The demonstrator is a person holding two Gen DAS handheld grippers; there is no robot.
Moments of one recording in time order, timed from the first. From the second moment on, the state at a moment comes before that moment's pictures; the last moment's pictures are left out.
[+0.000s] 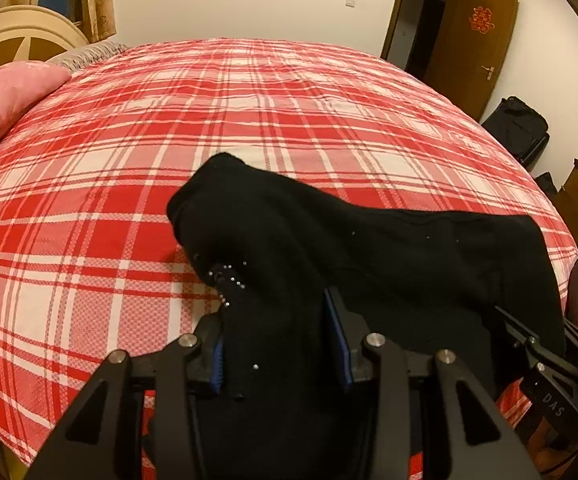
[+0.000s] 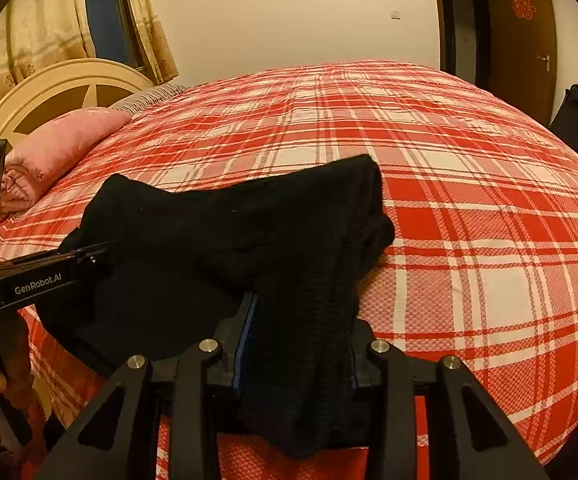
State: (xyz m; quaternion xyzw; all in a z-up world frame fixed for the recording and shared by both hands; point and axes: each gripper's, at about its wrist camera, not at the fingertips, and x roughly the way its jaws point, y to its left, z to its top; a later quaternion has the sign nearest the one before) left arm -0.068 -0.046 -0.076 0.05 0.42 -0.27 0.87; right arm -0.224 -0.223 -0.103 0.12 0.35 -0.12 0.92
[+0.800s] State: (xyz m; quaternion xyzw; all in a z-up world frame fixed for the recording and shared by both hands) left arm -0.056 -0.027 -0.089 -0.02 0.46 -0.28 0.84; right arm -0.229 -0.249 -0.113 0.22 0.34 -0.08 0.91
